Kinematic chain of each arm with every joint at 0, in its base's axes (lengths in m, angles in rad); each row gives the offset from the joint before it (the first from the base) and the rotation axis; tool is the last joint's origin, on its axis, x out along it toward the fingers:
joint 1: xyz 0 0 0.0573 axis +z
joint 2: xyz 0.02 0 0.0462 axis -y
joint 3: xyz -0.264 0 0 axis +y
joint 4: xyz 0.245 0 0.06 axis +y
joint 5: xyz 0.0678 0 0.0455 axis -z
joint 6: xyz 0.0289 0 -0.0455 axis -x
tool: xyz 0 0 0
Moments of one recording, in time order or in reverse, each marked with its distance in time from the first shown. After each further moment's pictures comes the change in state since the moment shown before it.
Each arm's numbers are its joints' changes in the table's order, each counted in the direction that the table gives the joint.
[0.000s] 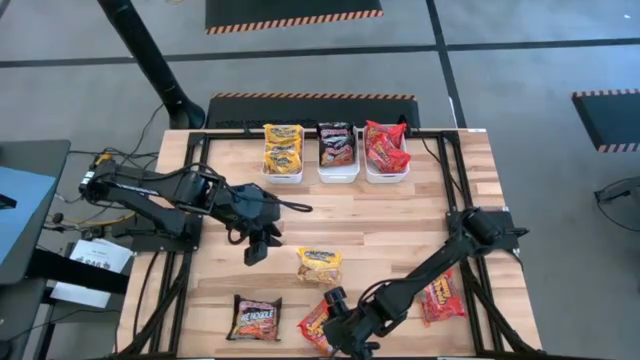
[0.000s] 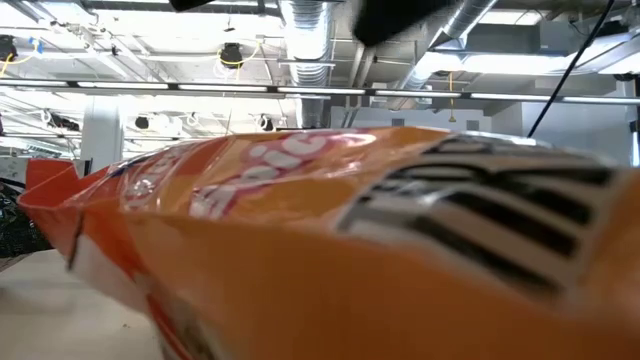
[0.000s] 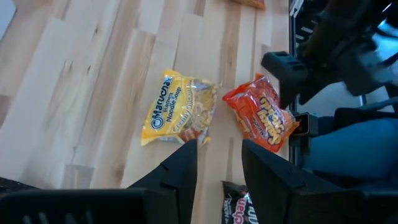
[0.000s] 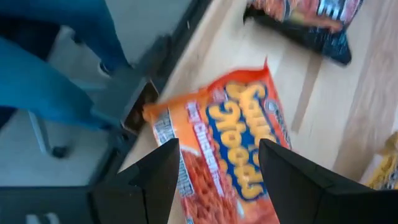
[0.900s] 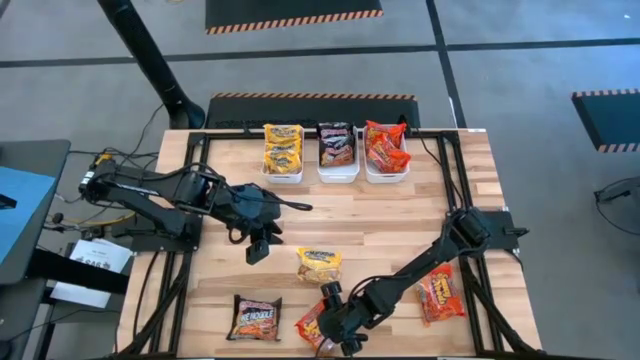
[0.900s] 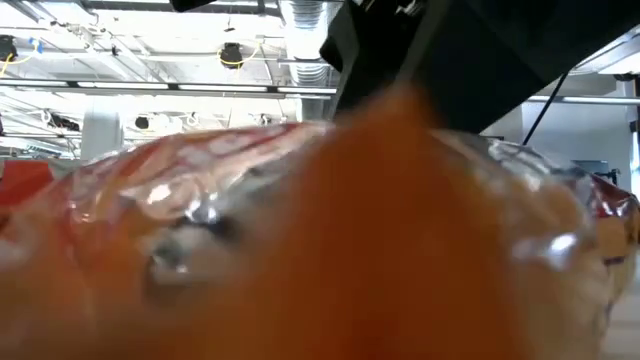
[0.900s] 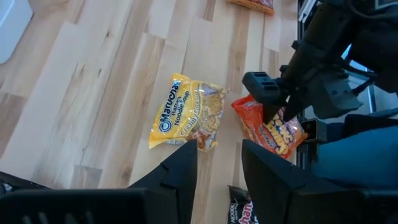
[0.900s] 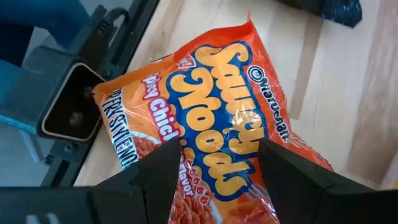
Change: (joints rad) left arm 0.000 0.000 0.000 0.000 -0.037 0.002; right arm -0.051 -0.069 0.060 -0.053 0.000 -0.041
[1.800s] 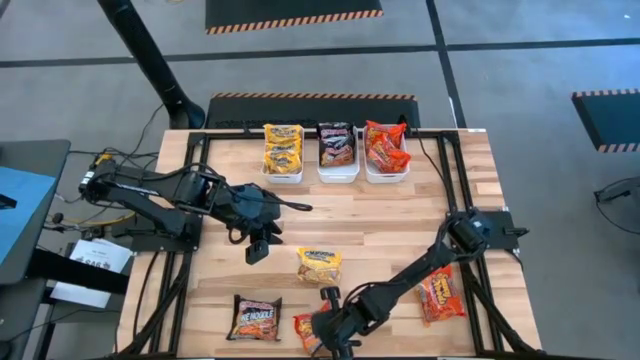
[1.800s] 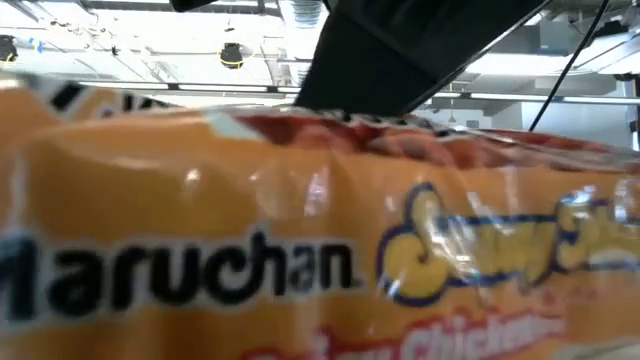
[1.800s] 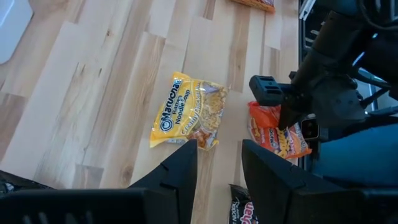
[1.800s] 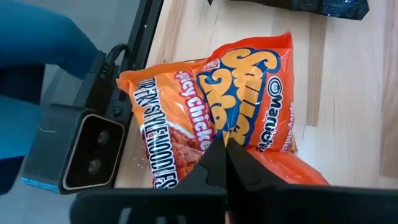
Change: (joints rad) left arm 0.000 0.000 0.000 0.005 0.000 -0.008; right arm 0.016 -0.070 -0.111 0.049 -0.019 -0.196
